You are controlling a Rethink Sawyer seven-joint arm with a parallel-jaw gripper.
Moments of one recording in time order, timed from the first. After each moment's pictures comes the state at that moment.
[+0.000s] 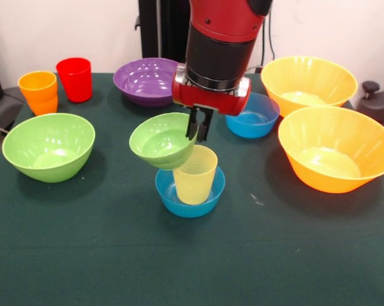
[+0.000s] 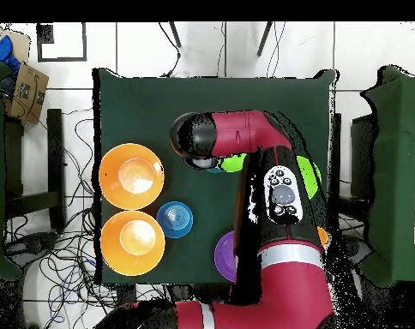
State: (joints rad) arm -0.27 -0.56 0.15 1.34 -0.36 0.87 1.98
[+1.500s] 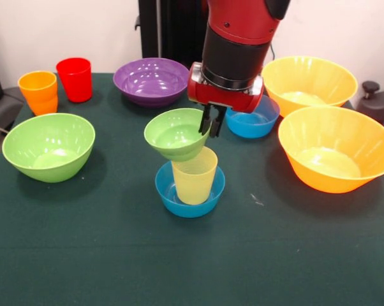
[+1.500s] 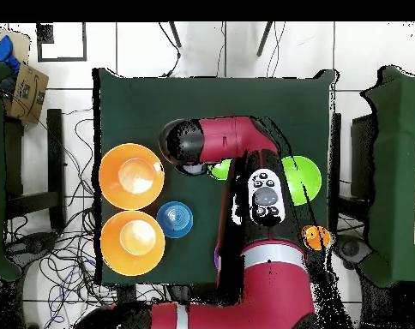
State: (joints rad) arm -0.22 -0.55 0.11 1.36 -0.33 0.87 1.98
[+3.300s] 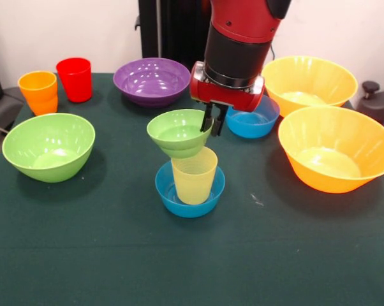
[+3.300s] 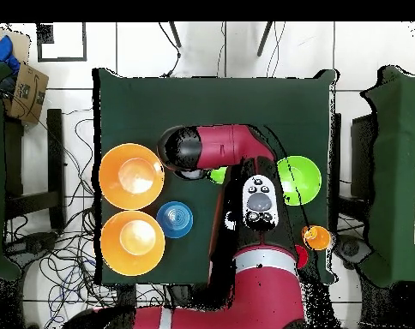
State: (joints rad) arm -0.18 -0.55 0.05 1.40 -0.27 0.80 1.98
